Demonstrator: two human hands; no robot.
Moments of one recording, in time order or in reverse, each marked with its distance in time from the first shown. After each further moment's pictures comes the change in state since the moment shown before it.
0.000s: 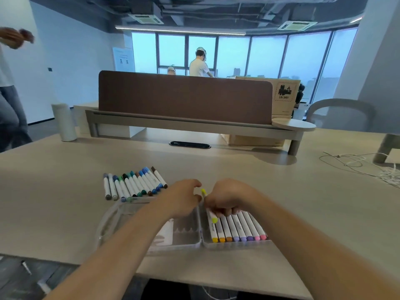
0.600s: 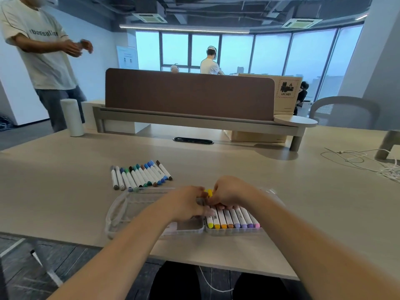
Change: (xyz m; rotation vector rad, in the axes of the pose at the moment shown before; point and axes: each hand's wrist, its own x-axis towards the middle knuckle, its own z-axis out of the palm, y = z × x) left_hand -0.031 0.002 0.012 0.019 -0.176 0.019; right_hand 0.004 0.007 0.018 -0.053 0.080 -0.045
